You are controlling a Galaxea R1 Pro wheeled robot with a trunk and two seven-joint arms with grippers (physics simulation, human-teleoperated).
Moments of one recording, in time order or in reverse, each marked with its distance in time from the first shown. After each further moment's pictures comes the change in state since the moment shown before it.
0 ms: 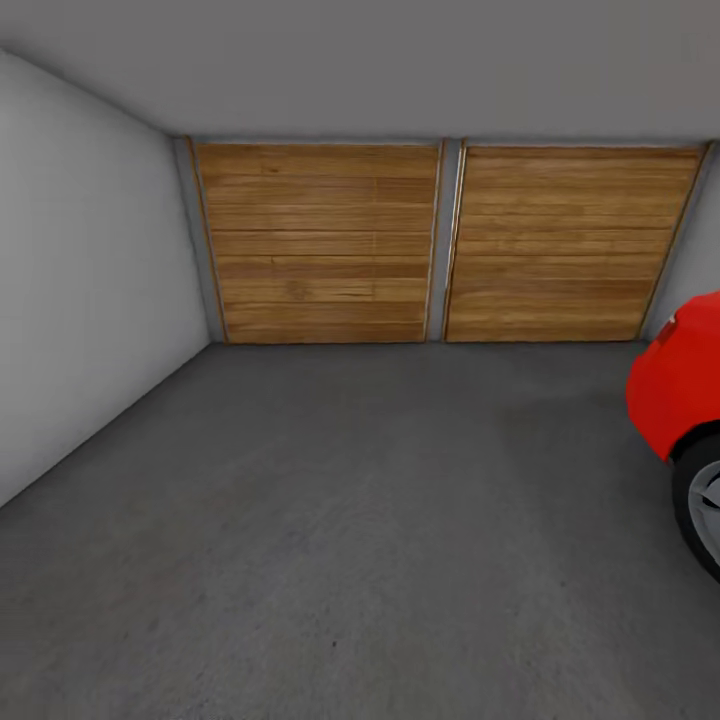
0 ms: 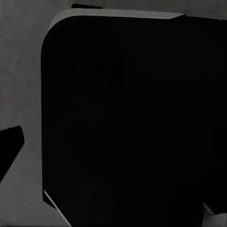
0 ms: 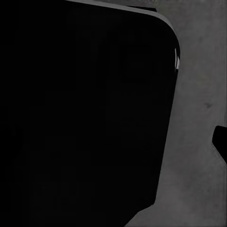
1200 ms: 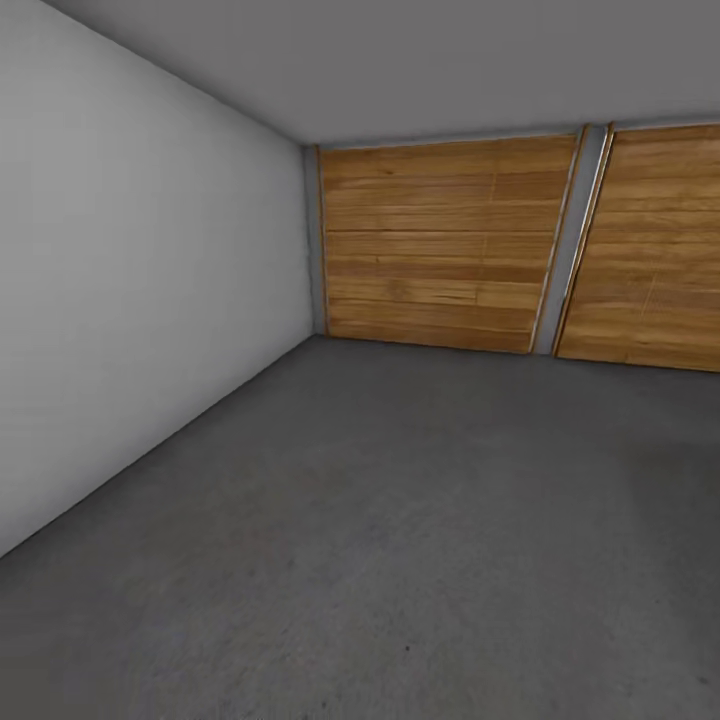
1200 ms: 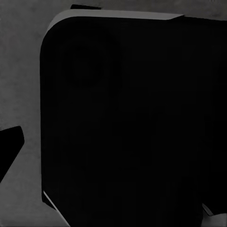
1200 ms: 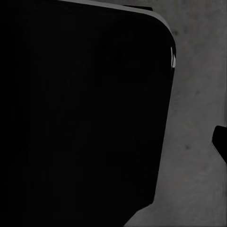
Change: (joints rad) left arm 0.000 -0.001 0.000 -0.001 0.000 -0.001 -0.001; right arm 0.000 0.000 -0.006 0.000 -0.006 0.001 -0.012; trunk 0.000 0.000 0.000
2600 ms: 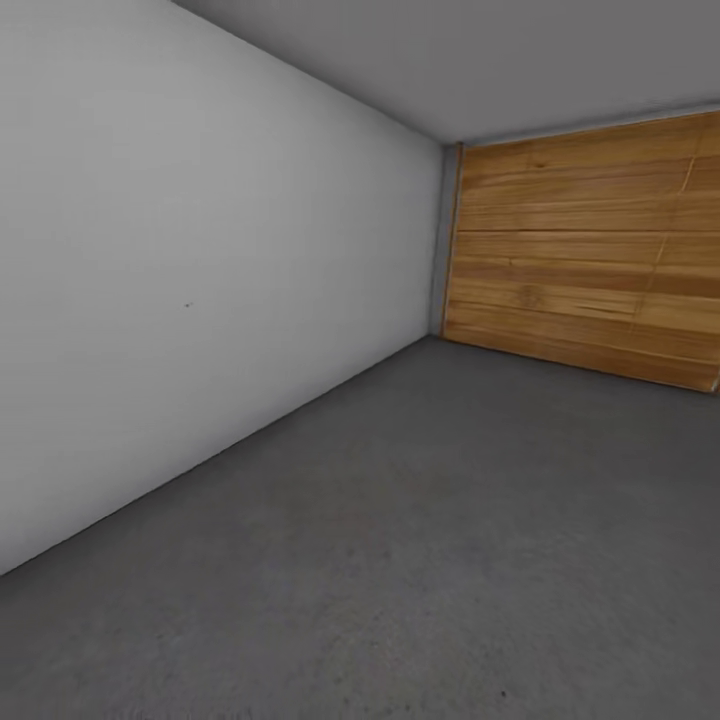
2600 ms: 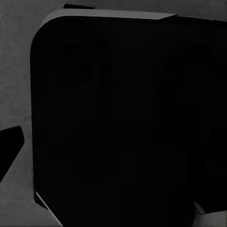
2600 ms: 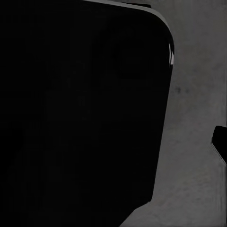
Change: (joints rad) left arm 0.000 -0.012 -0.001 -0.001 0.000 0.000 0.001; right arm 0.000 -0.002 0.001 0.006 0.001 -0.001 -0.003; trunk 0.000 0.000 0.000
